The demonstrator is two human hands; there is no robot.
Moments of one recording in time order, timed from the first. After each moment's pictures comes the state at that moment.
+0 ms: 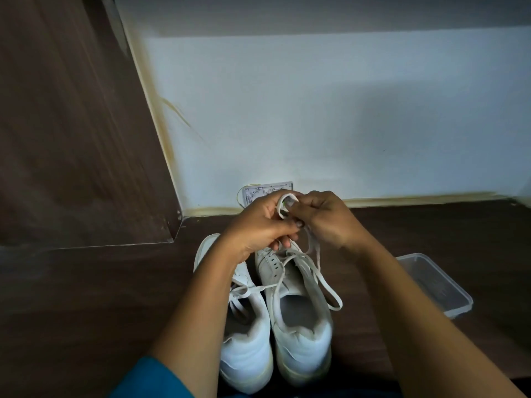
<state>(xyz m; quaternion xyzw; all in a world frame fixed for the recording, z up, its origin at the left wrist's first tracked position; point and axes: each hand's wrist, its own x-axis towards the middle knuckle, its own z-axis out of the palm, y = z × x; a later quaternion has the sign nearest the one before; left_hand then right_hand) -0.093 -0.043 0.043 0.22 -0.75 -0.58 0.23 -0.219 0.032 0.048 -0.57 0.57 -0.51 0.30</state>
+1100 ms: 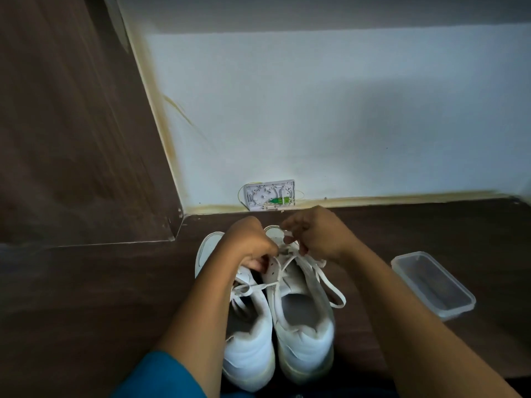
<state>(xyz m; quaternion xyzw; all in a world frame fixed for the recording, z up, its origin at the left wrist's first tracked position) -0.095 -0.058 0.019 0.52 -0.72 -0.45 0.08 -0.217 0.021 0.030 -0.55 0.72 -0.33 0.25</state>
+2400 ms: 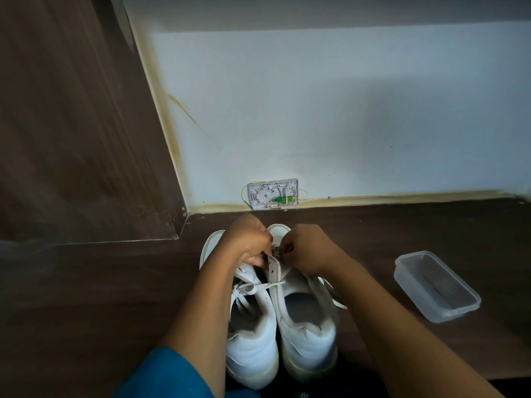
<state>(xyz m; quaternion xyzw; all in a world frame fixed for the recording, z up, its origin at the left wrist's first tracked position) -0.088 -0.064 0.014 0.52 -0.68 -0.50 0.13 -0.200 0.010 0.005 -0.65 0.74 -0.17 0.12</state>
